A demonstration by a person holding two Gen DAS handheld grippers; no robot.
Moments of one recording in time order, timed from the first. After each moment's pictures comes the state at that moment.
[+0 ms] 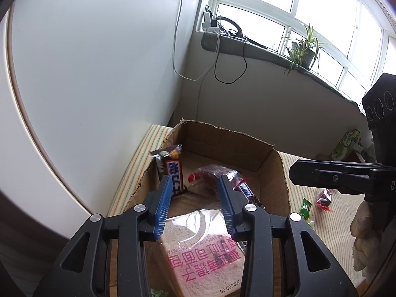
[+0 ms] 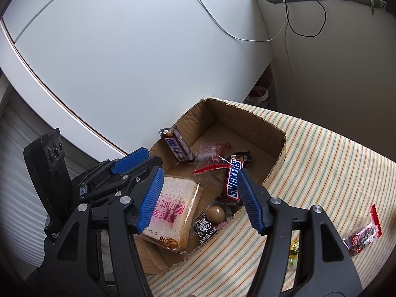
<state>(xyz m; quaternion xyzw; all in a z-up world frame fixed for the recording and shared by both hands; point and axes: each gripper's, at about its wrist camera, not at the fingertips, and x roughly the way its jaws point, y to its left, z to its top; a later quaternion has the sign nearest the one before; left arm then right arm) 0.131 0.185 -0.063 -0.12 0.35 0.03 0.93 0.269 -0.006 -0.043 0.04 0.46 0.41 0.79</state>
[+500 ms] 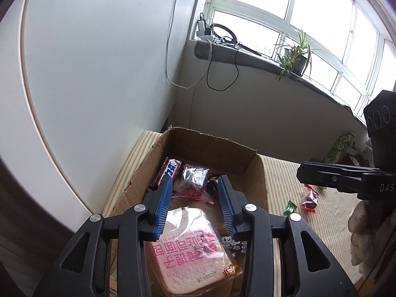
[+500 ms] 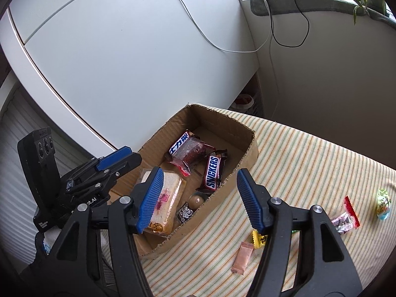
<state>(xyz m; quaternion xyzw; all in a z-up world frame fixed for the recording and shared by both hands) 0.114 0.169 -0.046 -0.12 0.33 0.02 0.94 0.258 -0.050 -0.030 0.03 0.43 0.39 0.81</state>
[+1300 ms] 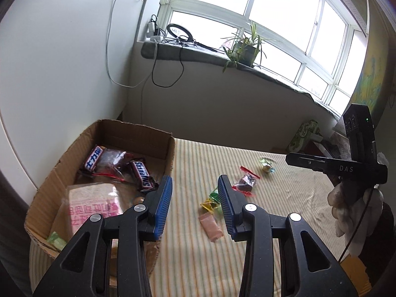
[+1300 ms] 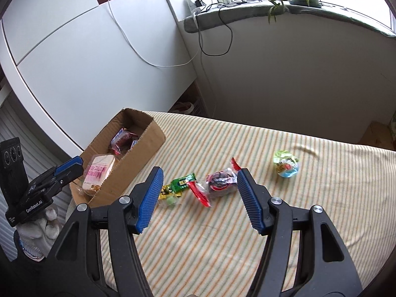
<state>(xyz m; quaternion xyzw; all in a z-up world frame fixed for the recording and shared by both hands) 0.090 0.068 -0.035 -0.12 0.32 -0.08 0.94 0.244 -0.215 -0.033 0.05 0.42 0.27 0.87</state>
